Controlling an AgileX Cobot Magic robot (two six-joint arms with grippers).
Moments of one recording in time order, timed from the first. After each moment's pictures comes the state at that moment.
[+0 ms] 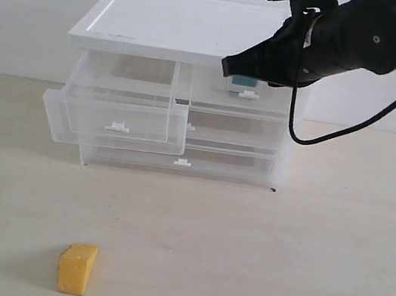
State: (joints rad) left arm -0.74 1.00 -0.11 -0.50 -1.09 -0.32; right arm 0.52 1.72 -1.37 -0.35 0.37 0.32
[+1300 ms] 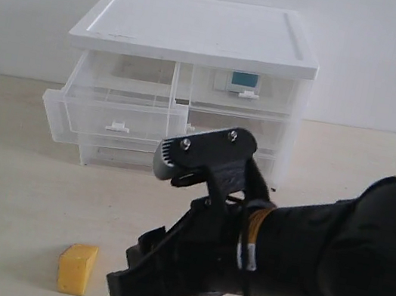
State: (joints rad) left arm -0.74 0.90 -0.11 -0.71 -0.98 0.18; right arm 0.96 1.46 -0.75 -0.07 0.11 0.33
